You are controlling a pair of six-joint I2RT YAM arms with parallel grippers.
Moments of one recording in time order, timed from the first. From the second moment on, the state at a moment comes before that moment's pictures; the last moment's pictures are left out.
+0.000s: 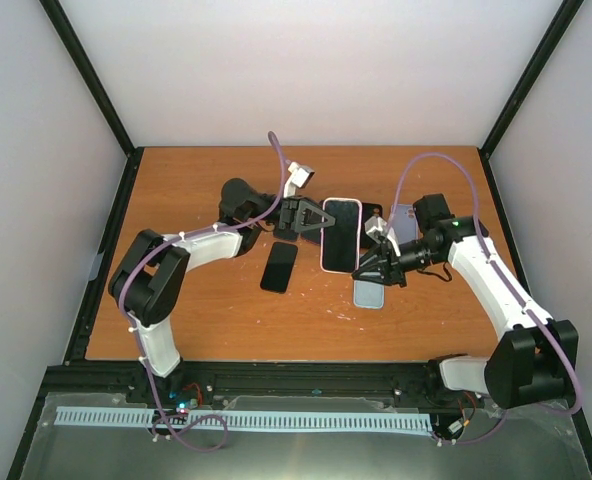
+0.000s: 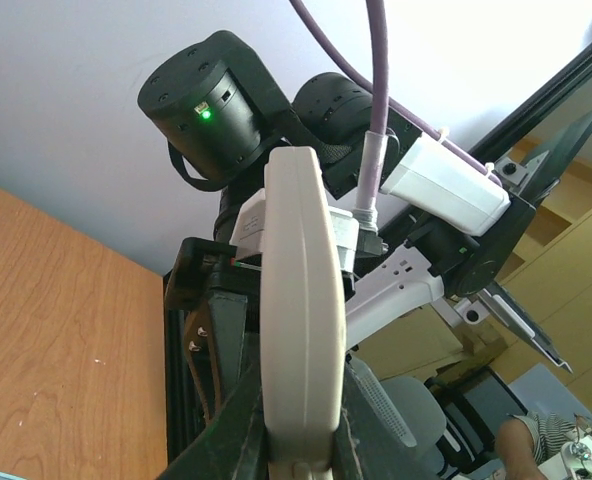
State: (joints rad) left arm -0.56 1.81 1.10 1.18 1.31 -1.23; right arm 0.19 1.29 1.04 -1.10 -1.14 -0.88
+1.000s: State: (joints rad) left arm -0.58 1.83 1.14 1.03 1.19 -1.04; right arm 0.11 1.38 1.18 -0.92 -1.11 -0.39
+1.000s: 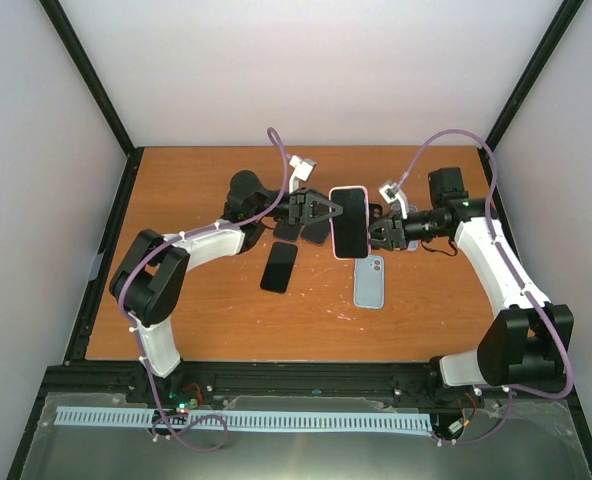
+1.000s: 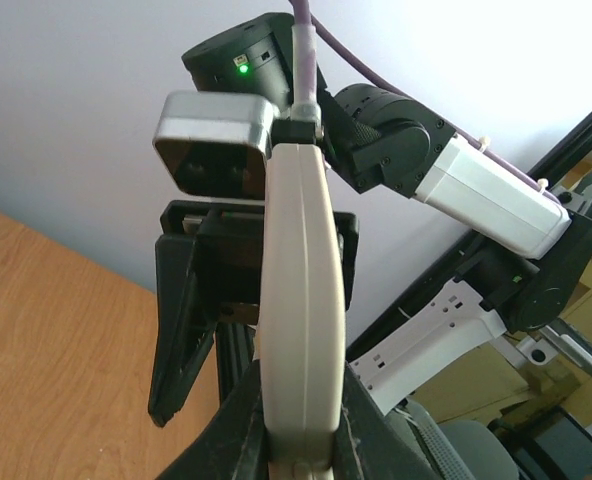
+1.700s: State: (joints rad) left arm -0.58 1.85 1.25 0.78 1.12 -0.94; right arm 0.05 1.46 1.18 -0.82 -1.31 -0.33
